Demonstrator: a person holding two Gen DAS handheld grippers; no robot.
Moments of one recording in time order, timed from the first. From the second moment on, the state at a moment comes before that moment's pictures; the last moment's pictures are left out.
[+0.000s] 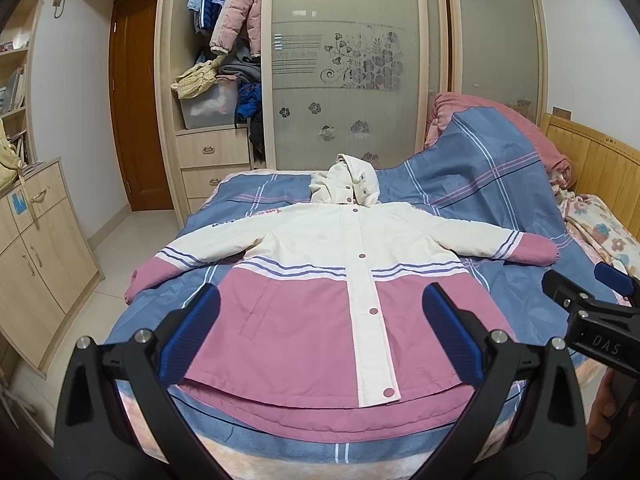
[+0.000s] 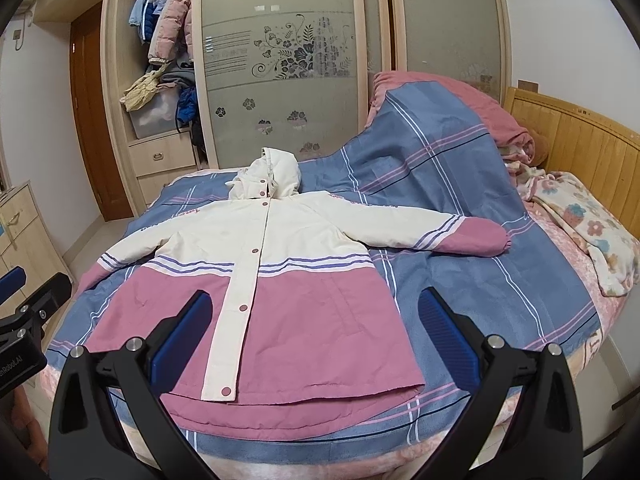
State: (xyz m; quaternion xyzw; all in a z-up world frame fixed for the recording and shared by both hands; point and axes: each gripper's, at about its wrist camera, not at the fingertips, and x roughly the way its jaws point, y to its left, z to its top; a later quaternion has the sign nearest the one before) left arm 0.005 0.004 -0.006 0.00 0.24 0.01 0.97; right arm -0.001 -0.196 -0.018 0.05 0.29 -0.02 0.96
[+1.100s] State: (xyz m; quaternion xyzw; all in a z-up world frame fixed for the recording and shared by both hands) left arm 0.002 0.001 -0.006 0.01 0.24 -0.02 0.97; right arm -0.005 -0.194 -0.019 0.04 0.29 -0.02 0.96
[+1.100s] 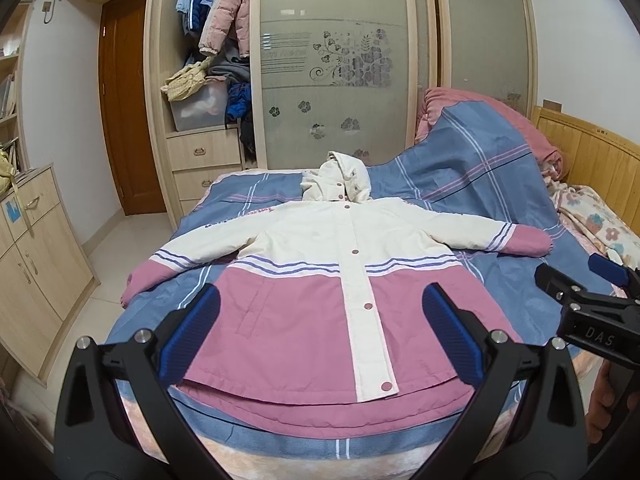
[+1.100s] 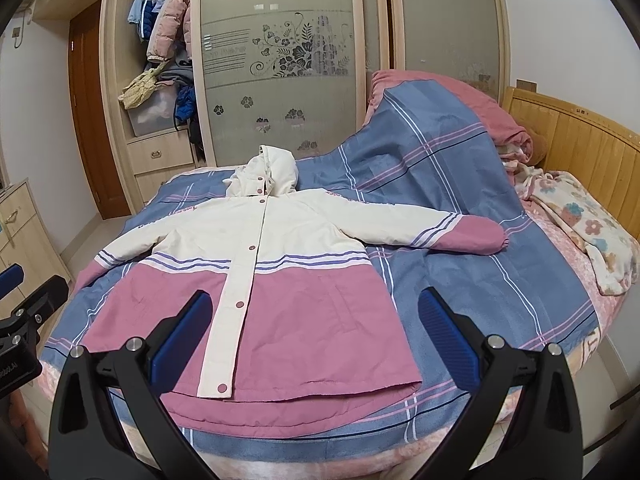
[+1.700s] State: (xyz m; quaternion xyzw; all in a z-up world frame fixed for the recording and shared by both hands) left arm 0.001 0.003 -0.007 0.01 0.24 -0.01 0.97; right arm -0.001 -0.197 -0.026 0.02 0.30 -0.03 0.95
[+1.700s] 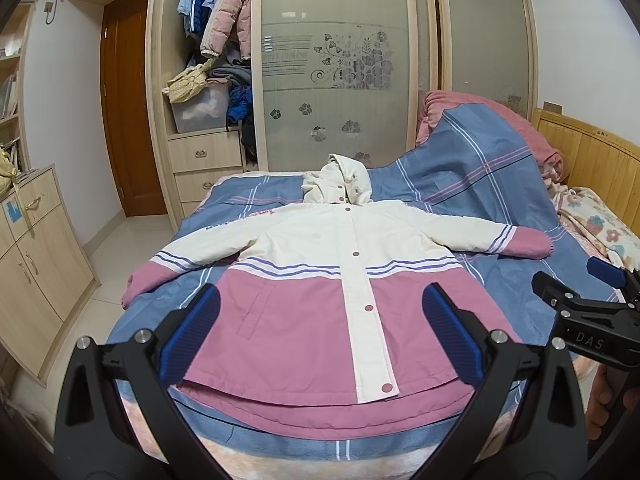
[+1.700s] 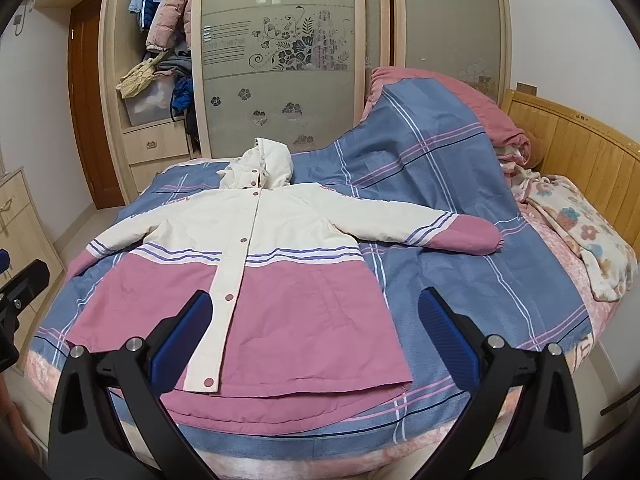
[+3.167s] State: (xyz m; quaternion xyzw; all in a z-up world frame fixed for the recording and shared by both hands) left arm 0.602 0.093 -0.100 -0.27 0.35 -0.07 0.89; right arm 0.615 -0.208 -0.134 0.16 0.39 0.14 0.89
